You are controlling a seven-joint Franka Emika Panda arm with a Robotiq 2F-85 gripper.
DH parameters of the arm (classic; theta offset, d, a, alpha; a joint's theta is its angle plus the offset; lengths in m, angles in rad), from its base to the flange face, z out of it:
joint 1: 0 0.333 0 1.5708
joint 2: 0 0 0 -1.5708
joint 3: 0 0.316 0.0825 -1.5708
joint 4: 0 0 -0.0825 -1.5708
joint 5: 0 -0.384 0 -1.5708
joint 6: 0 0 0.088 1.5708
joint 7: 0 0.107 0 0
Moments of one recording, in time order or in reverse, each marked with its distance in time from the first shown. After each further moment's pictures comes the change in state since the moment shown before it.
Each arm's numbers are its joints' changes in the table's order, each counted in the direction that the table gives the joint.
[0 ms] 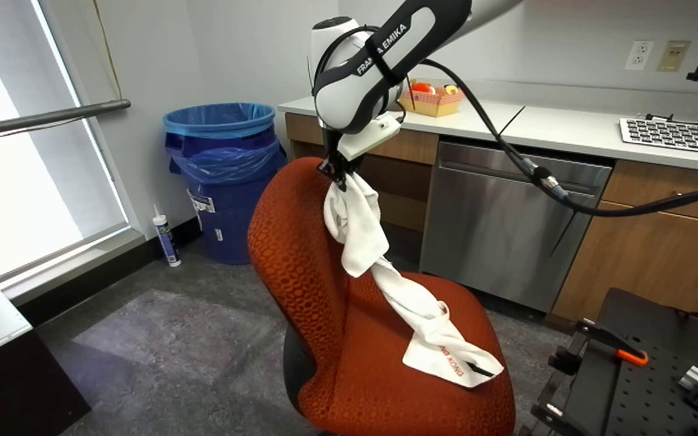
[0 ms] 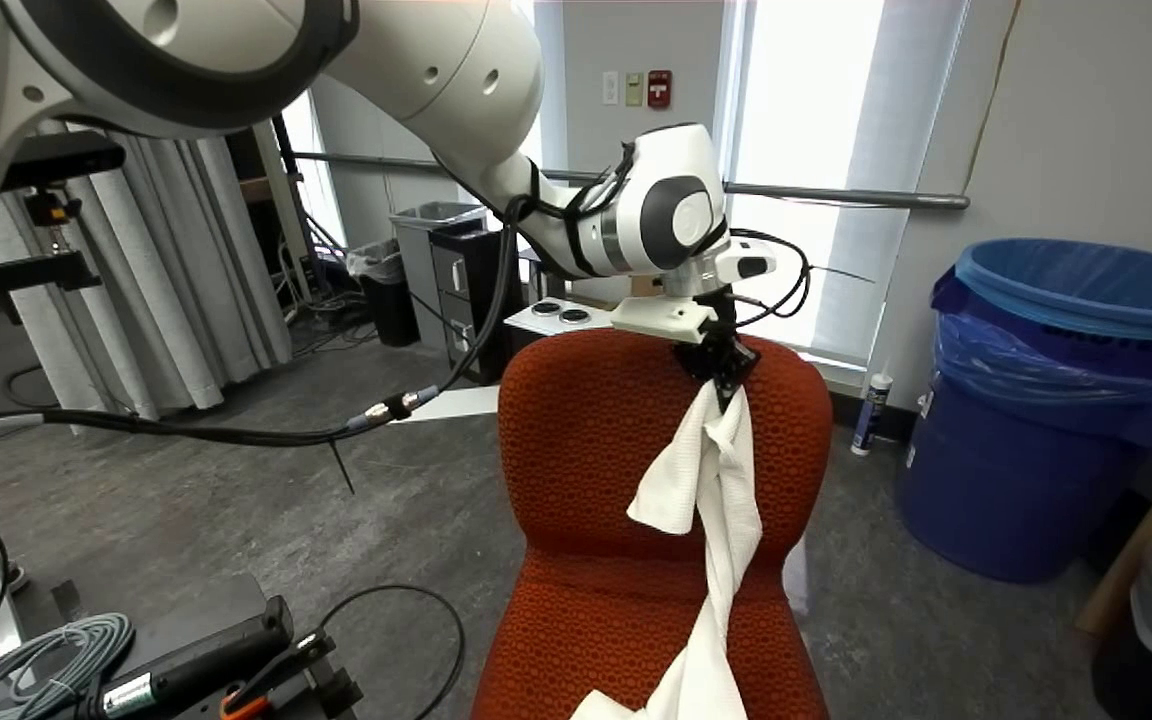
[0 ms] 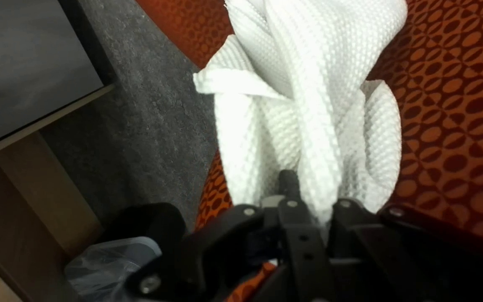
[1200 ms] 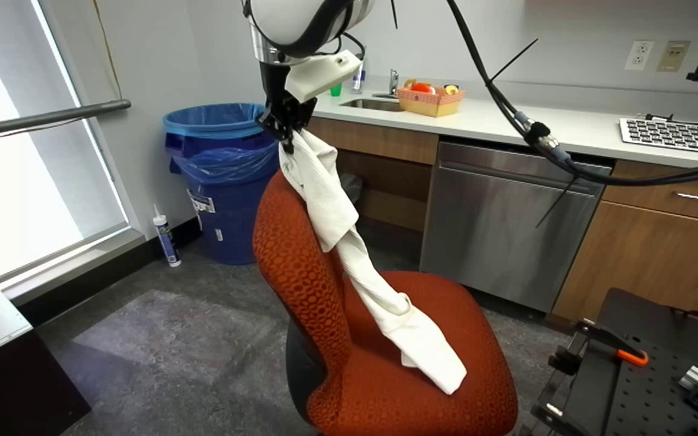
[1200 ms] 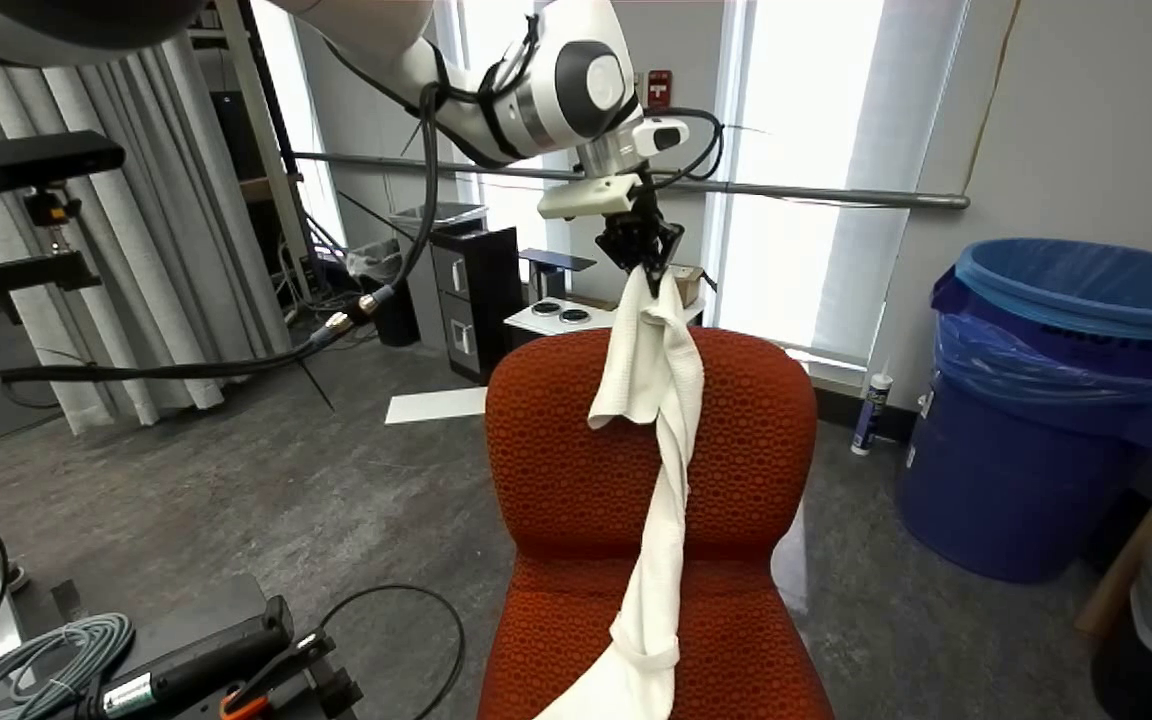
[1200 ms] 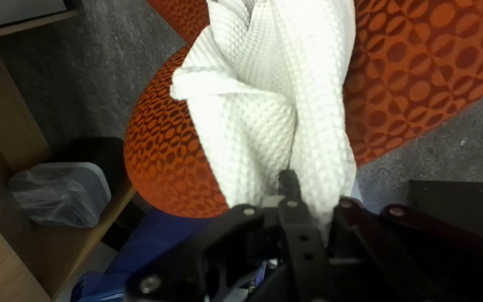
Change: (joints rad) arm 0.109 0.149 0.090 -0.081 0.039 -0.156 -0.038
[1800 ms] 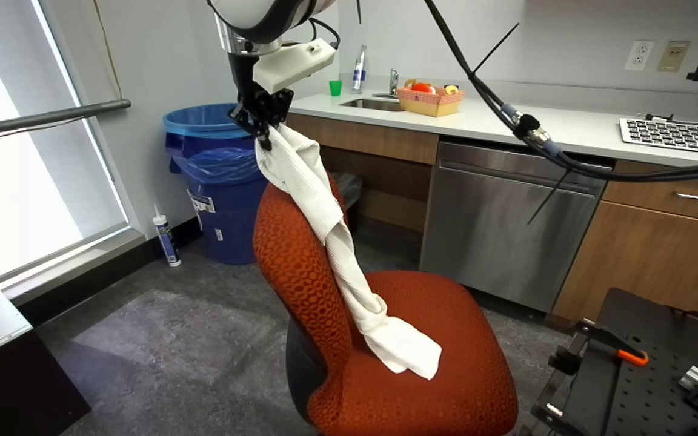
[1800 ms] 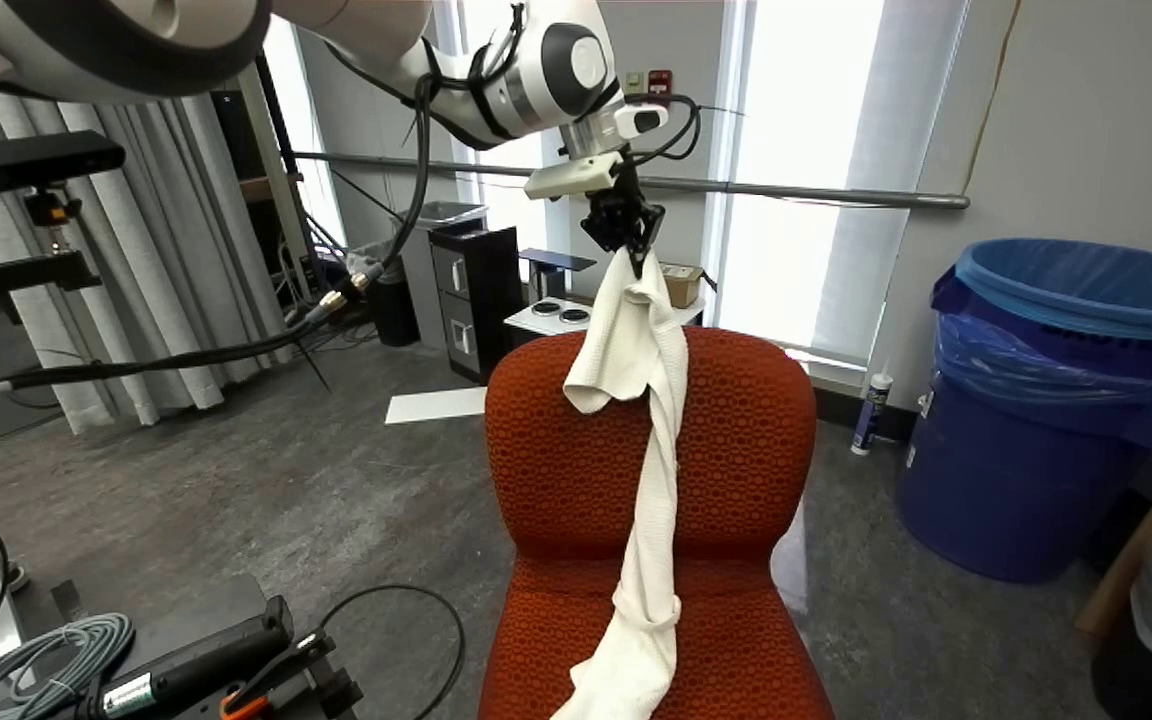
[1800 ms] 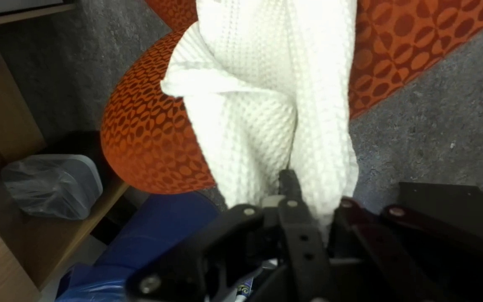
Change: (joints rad) arm 0.040 -0.082 0.018 -0.171 0.018 -0.117 0.019
